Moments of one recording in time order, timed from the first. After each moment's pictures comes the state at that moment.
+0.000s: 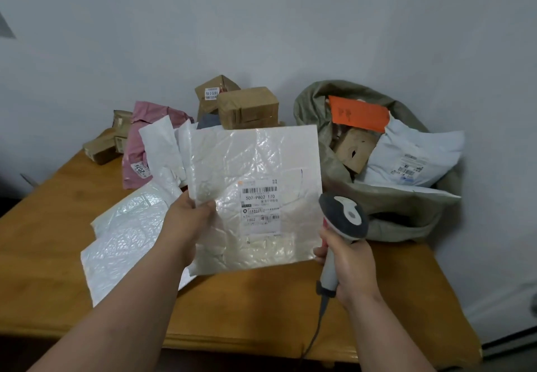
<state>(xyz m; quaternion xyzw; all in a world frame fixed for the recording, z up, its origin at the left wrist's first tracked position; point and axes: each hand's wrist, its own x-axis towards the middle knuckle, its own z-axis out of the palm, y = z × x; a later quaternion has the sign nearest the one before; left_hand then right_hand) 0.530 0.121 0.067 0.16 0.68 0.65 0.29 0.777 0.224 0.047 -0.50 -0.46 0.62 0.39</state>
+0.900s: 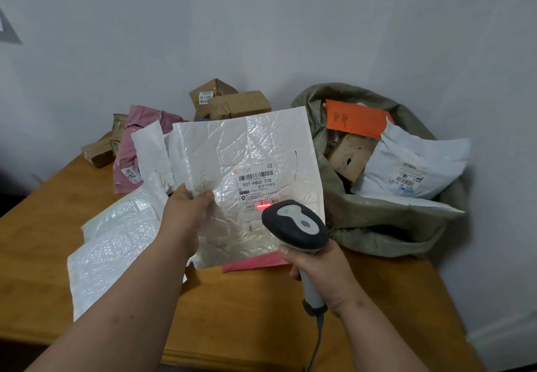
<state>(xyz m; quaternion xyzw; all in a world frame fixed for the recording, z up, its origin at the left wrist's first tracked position) 0.550 0.178 0.079 0.11 0.68 0.68 0.25 0.785 0.251 0.077 -0.33 -0.68 0.61 0.23</state>
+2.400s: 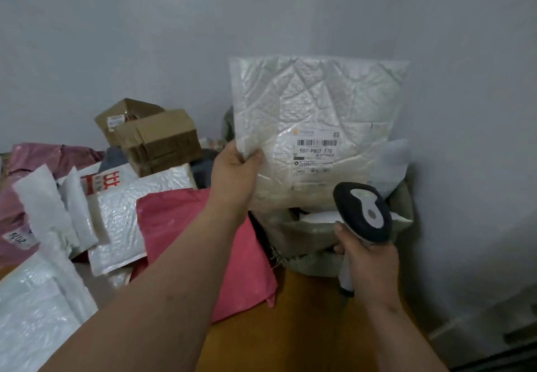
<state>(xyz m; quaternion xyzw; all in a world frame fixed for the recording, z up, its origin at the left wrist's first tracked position) 0.640 0.392 0.140 0.34 0.54 0.71 0.28 0.852 0.384 0.080 -0.50 -0.50 0.49 0.51</state>
